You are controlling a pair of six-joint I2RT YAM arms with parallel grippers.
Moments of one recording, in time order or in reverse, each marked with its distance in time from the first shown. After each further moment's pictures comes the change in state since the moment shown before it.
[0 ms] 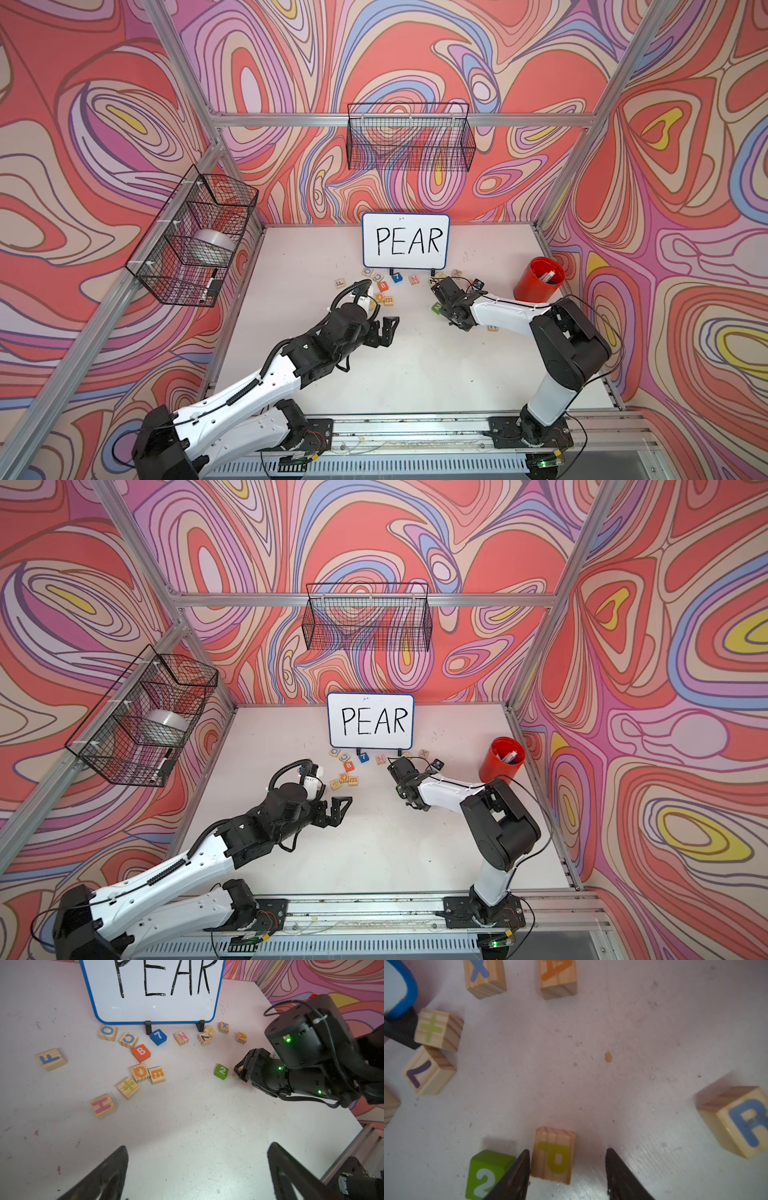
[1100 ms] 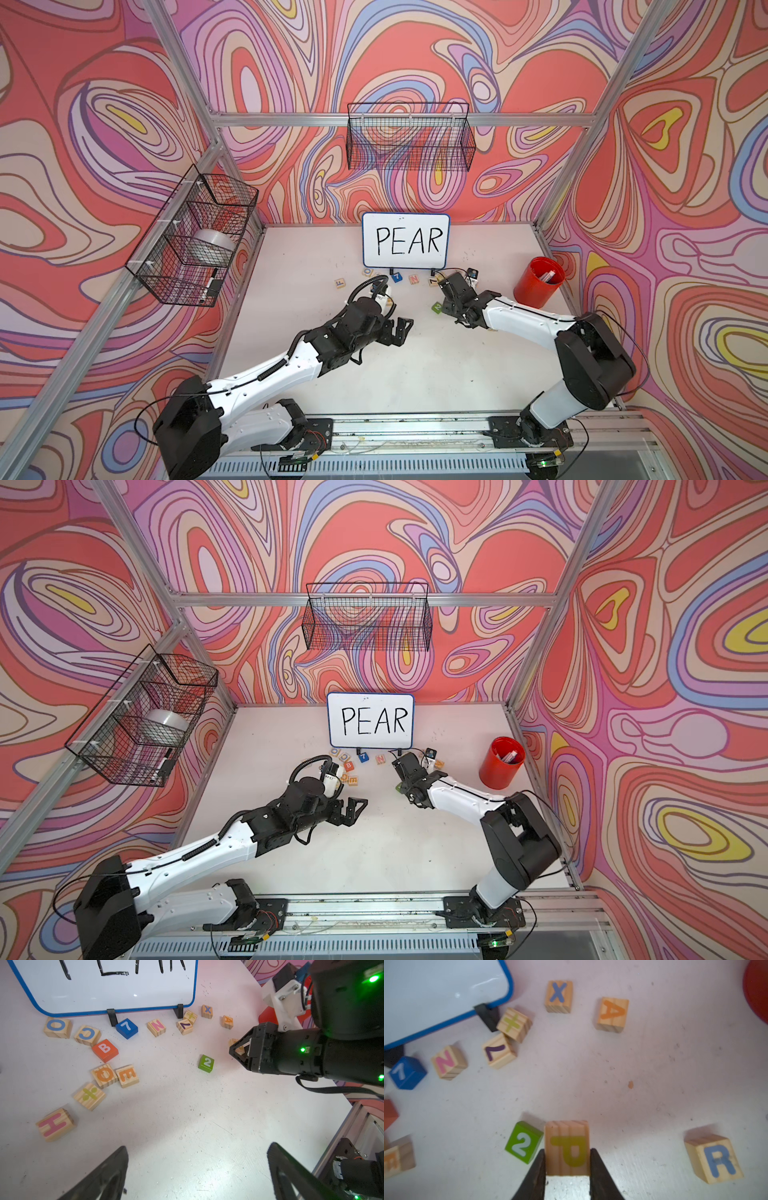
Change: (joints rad) left arm 0.000 0.129 0.021 0.097 0.086 0.030; right arm 0.000 -0.182 -0.033 0.068 -0.063 -0.410
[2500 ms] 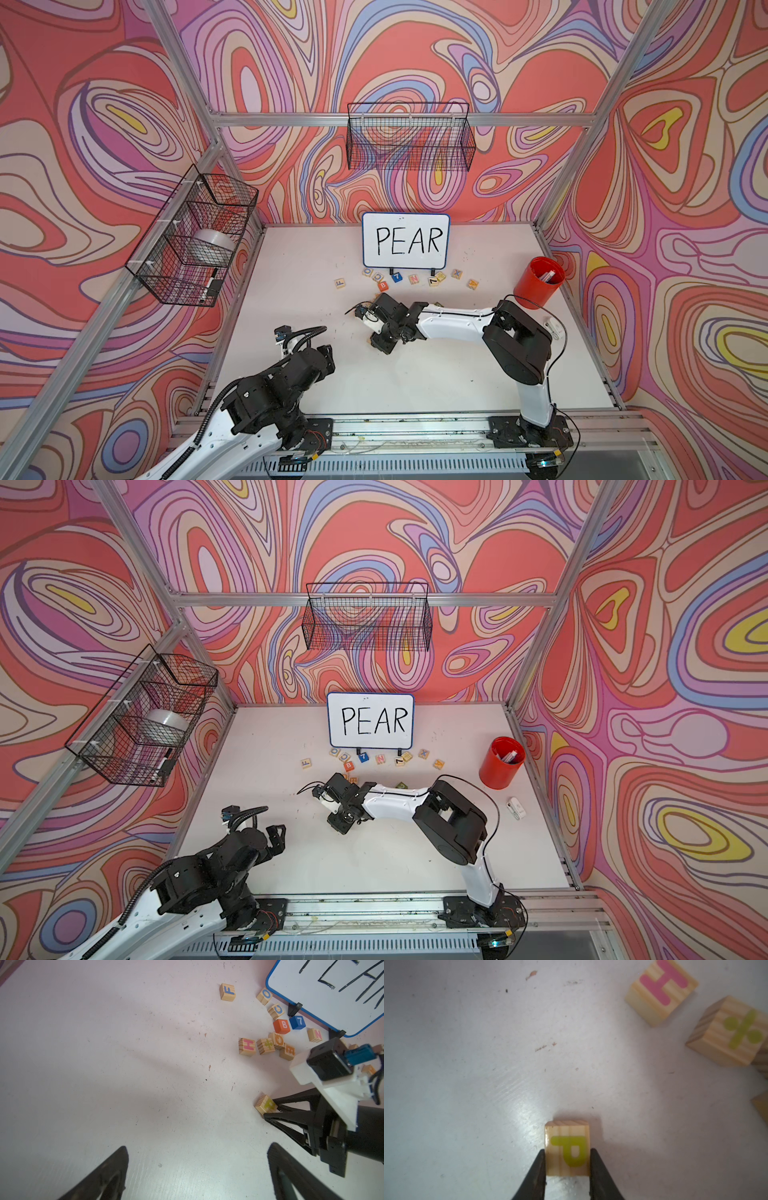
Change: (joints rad) left arm 0.000 -0.720 -0.174 -0.917 -0.452 -0.609; right arm 0.396 0.447 0.392 -0.010 -0.493 -0.824
